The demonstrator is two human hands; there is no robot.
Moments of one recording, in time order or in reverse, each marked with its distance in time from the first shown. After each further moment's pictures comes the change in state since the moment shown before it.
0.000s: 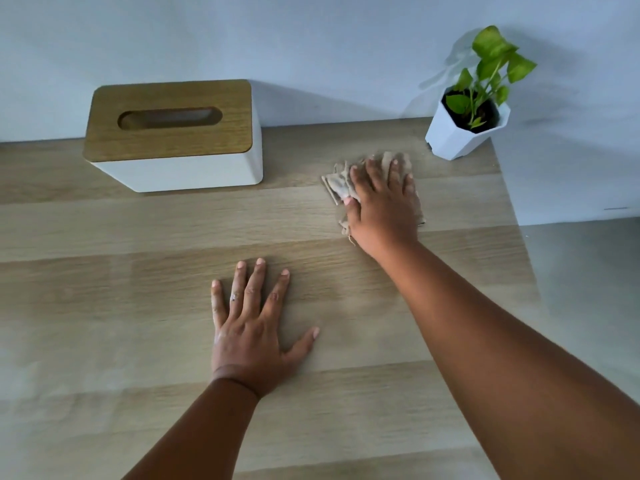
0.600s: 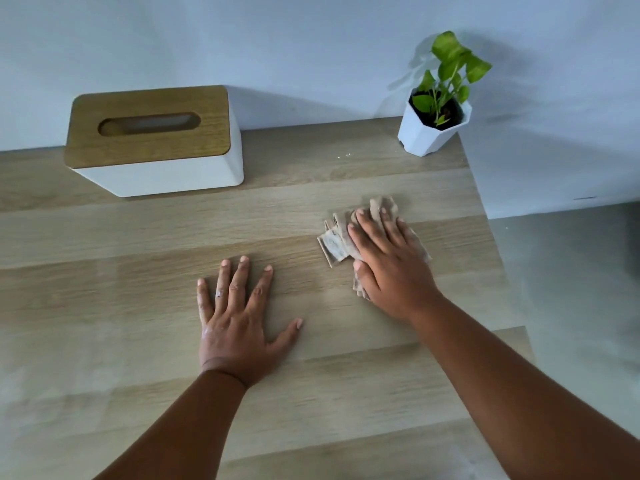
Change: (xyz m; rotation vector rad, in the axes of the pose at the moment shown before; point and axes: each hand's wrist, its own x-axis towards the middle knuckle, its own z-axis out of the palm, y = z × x) left_hand -0.001 0.001 0.000 -0.001 0.008 -0.012; right_hand -0.109 0.050 0.003 -0.059 0.035 -0.243
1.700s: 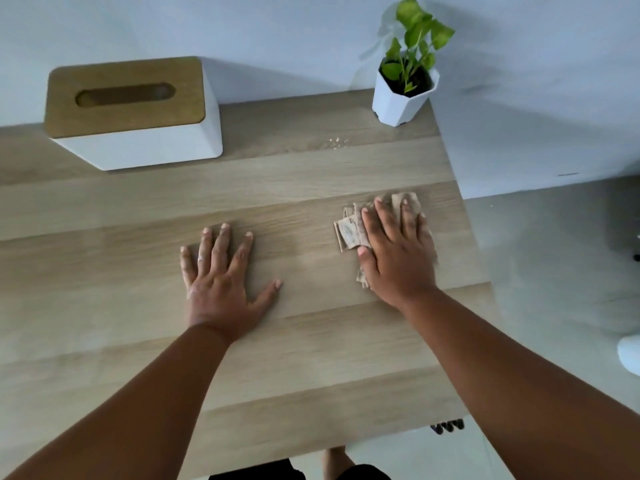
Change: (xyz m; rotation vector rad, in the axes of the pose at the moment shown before) left_hand -0.001 0.000 0.005 0.012 0.041 0.003; right_hand -0.060 0.015 0.008 -0.035 -0.006 0.240
